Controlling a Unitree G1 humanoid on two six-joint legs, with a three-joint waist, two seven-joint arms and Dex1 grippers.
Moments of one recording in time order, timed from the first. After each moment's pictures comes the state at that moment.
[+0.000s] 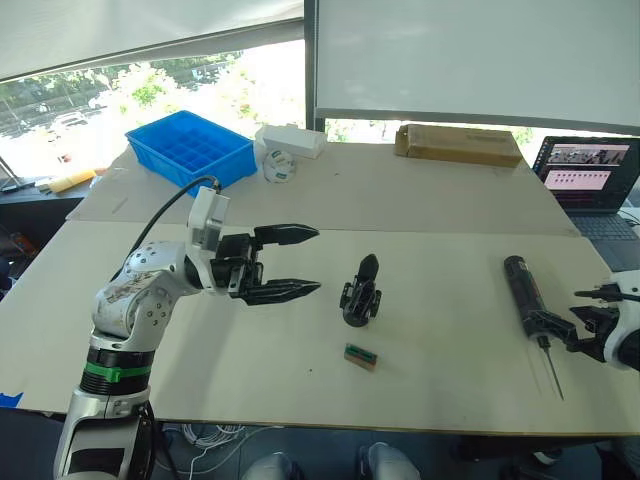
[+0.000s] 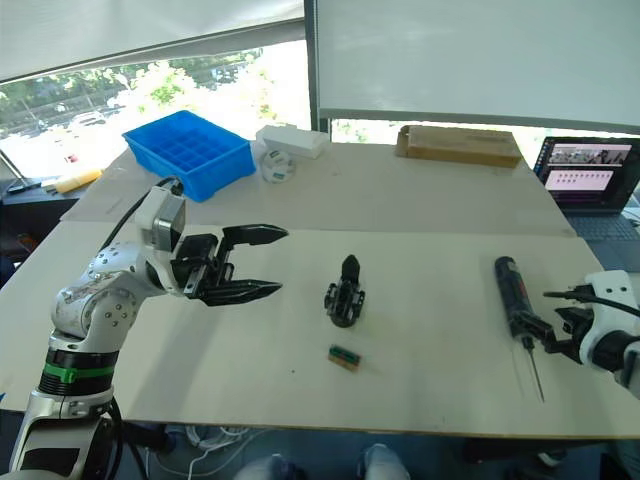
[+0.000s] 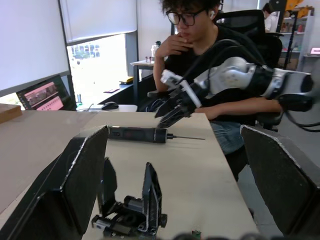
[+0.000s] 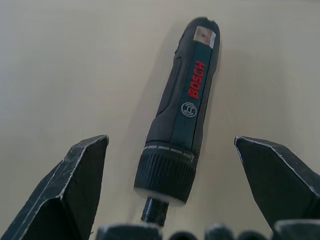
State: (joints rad) left arm -0.56 0.56 0.05 -0.15 -0.75 0.49 -1.29; right arm -0.05 -0.93 -0.43 0.08 0.48 0.76 0.63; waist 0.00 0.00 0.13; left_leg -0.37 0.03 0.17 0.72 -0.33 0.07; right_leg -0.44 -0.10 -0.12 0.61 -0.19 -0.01
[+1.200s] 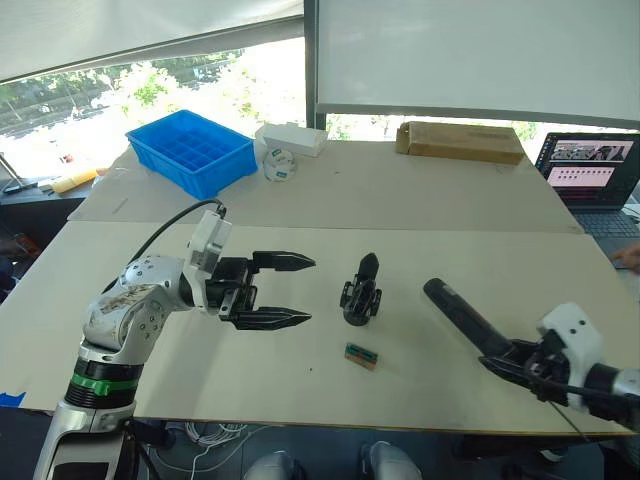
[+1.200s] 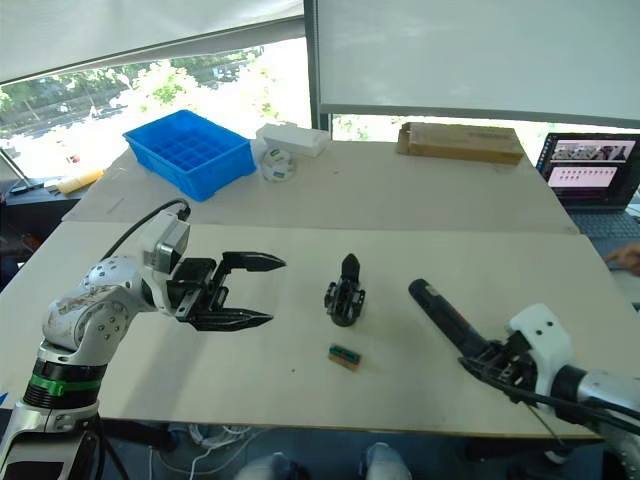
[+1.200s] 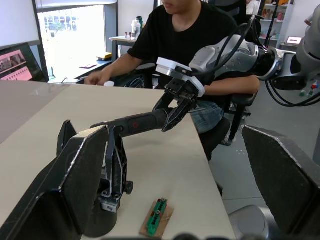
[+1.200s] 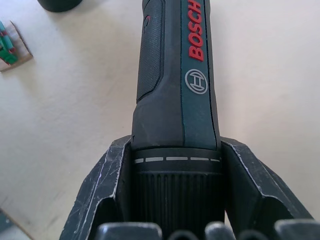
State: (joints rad) left arm -0.47 0.63 0.03 -0.15 -0.71 0.46 -1.39; right arm 0.28 -0.83 -0.42 -0.53 0.48 0.80 0.72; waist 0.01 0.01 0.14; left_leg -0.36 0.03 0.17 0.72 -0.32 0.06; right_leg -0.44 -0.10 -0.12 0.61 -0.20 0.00
